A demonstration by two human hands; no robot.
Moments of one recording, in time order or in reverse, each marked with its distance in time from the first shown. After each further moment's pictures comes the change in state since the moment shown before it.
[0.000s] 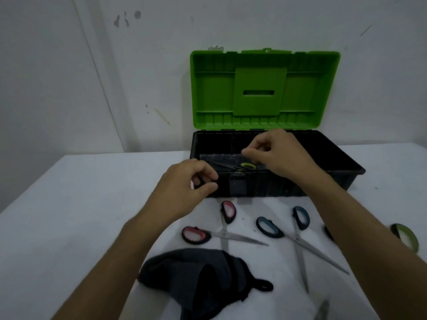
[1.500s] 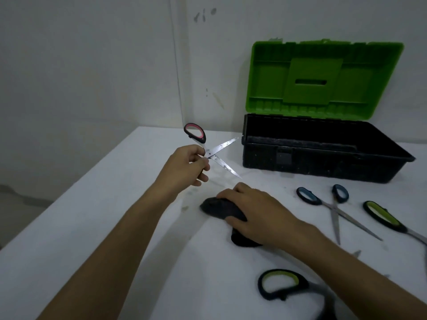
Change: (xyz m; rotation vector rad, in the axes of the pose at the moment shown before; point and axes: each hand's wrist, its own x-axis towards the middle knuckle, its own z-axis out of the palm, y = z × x) left_hand -0.096 -0.012 -0.060 -0.350 0.178 -0.469; right_hand -0.140 -0.075 0.111 -0.266 -0.407 -0.450
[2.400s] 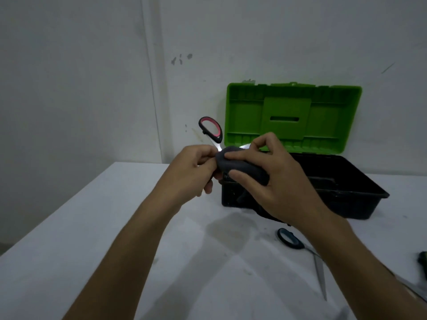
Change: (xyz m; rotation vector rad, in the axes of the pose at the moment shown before) left_hand 0.026 0.082 0.028 -0.001 -0.106 0.287; right_hand 0.015 0.044 -0.110 0.130 0.656 -0.081
